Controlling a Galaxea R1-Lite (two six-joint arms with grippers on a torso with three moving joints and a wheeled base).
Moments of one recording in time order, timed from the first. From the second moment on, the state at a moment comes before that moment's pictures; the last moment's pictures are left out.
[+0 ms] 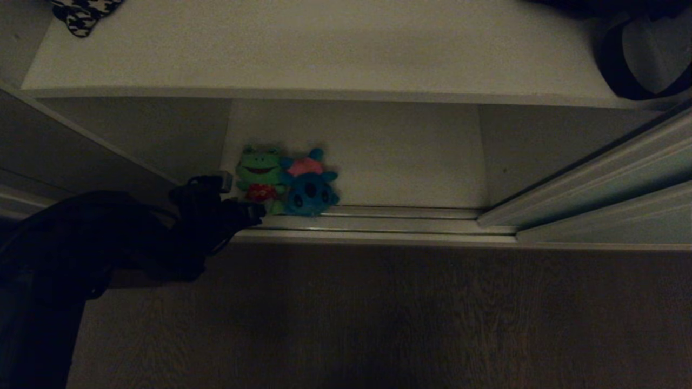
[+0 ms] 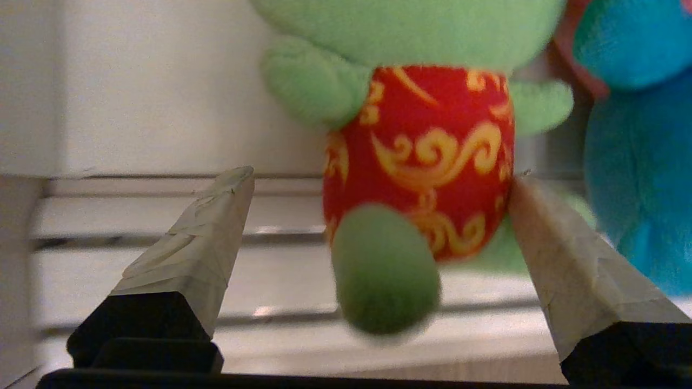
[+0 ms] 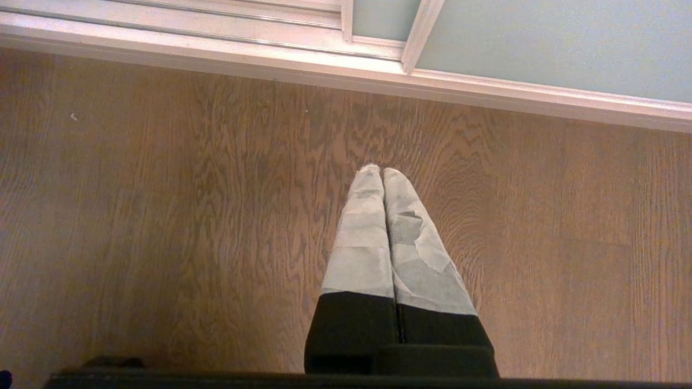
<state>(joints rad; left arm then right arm) -0.04 2.39 -1.27 -1.05 -0.15 -0.06 0.00 0.00 0.00 -0.01 0.02 -0.03</state>
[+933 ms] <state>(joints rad) -0.07 2.44 -1.36 -1.05 -0.14 -0.13 0.00 0.00 0.00 -0.01 0.02 -0.03</state>
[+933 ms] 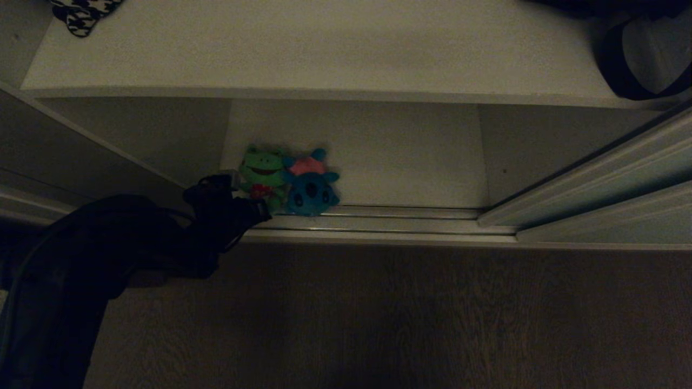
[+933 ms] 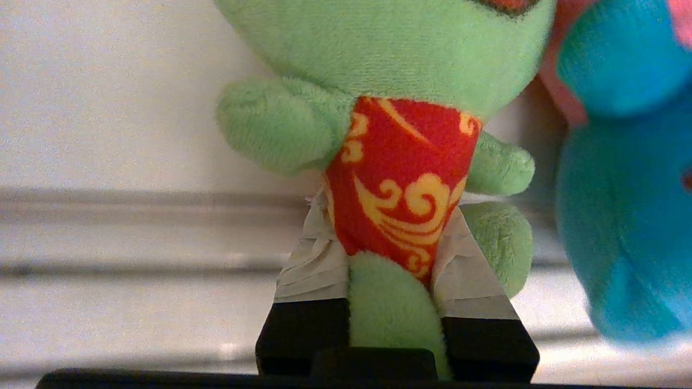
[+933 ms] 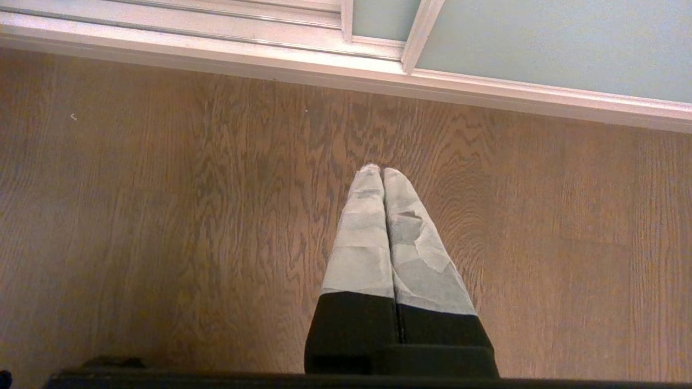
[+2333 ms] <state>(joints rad) -0.09 1.11 -0.35 -0.31 -0.12 -0.03 0.00 0.00 0.00 -0.01 0.02 -0.03</state>
